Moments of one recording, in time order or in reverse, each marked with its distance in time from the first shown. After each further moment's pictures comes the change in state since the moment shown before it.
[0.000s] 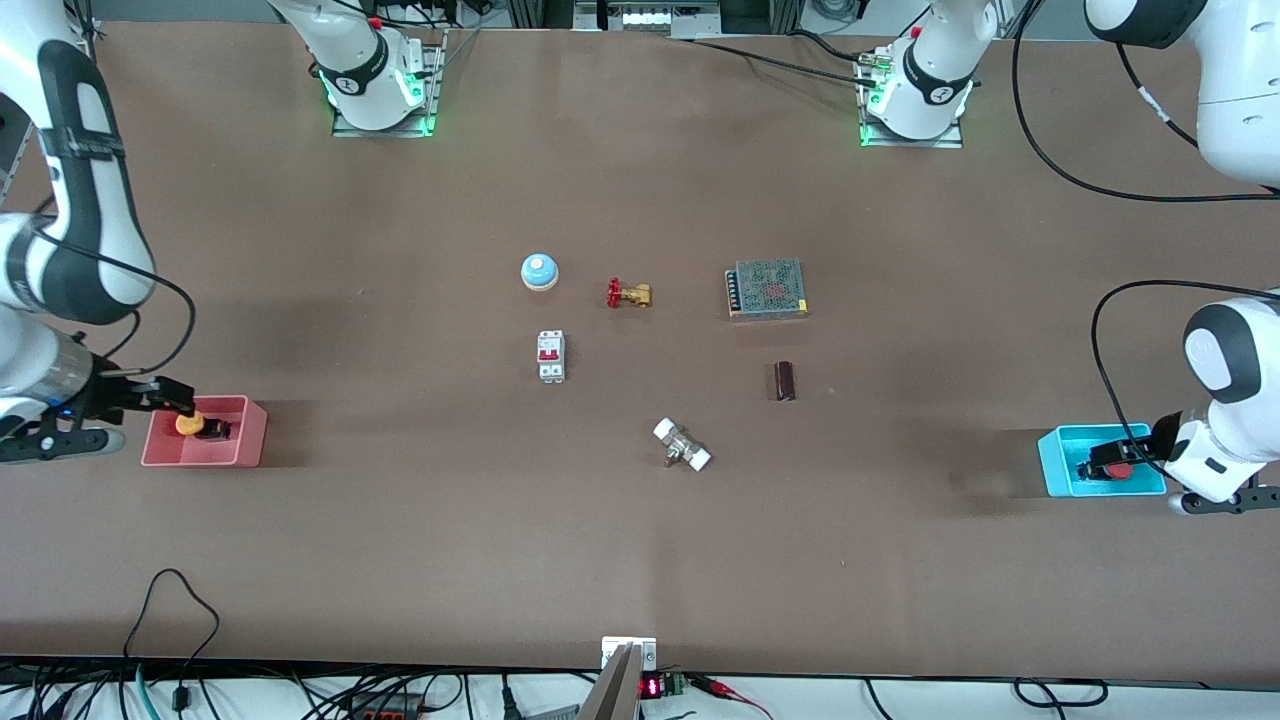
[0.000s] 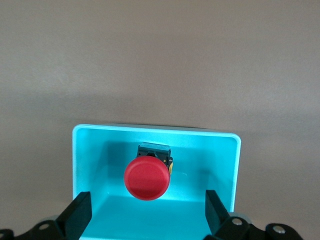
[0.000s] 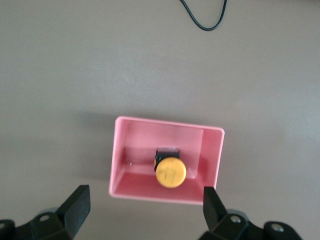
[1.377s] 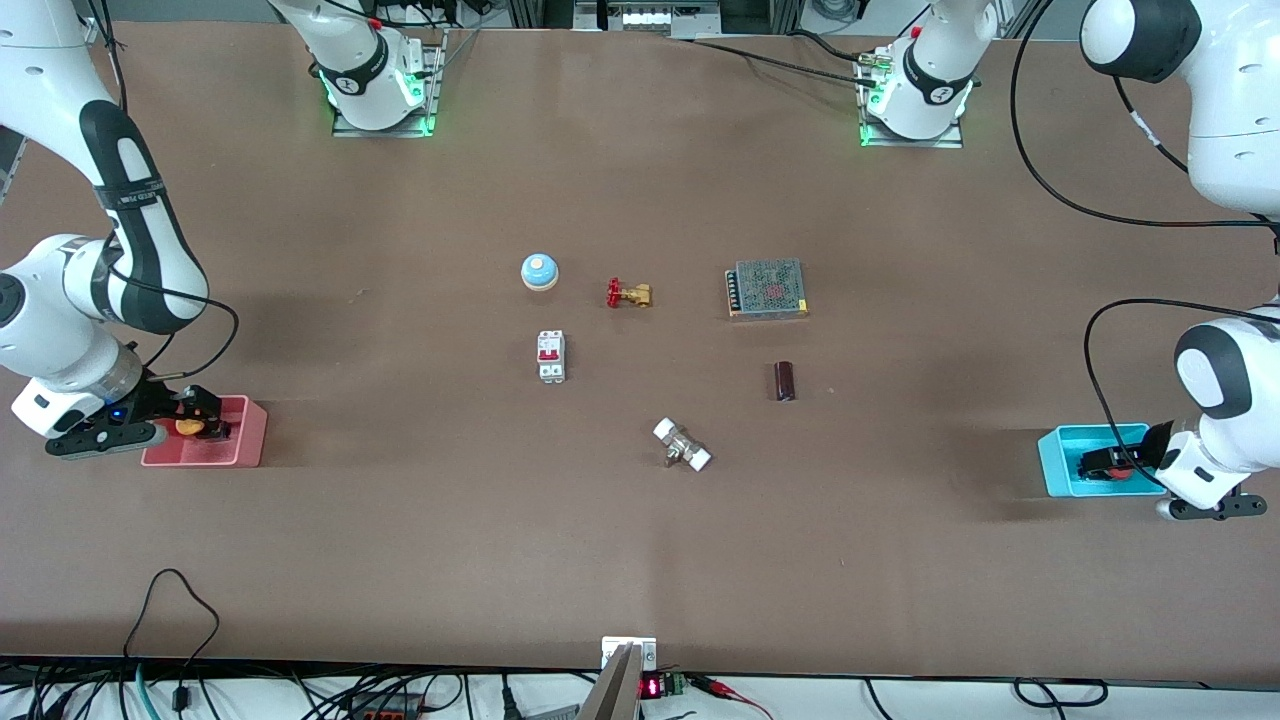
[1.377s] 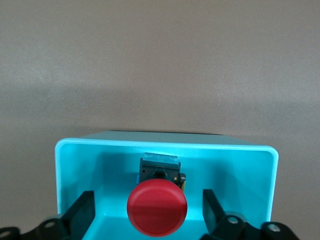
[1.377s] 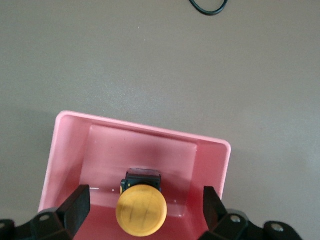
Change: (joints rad) left arm 0.016 0.093 0.012 0.069 -0.055 0.004 0.066; right arm -0.051 0.089 -0.010 -0.149 0.000 0.348 -0.111
